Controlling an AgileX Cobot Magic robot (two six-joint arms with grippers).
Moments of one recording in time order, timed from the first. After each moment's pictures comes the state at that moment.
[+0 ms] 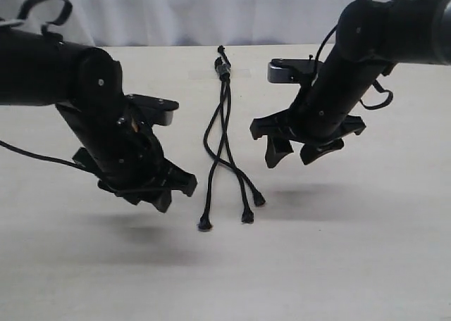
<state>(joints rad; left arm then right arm) -0.46 1.76 -1.03 -0.18 0.80 -0.11 0.35 1.86 -1.25 0.24 0.91 0.04</state>
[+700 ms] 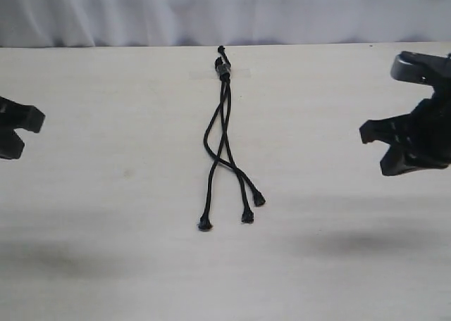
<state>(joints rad) 0.03 1.27 -0.89 -0.21 0.97 0.07 0.04 1.43 -0.88 0.24 0.87 -0.04</state>
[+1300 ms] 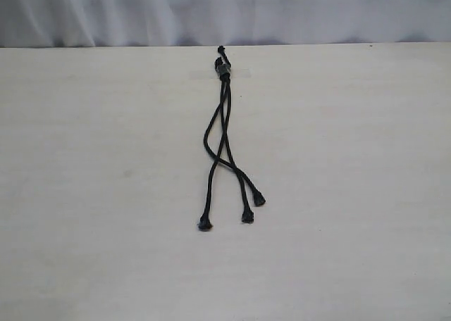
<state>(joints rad) 0.28 0.49 -0.51 -0.28 0.89 0.28 0.01 0.60 -0.50 0.14 0.68 -0.04</state>
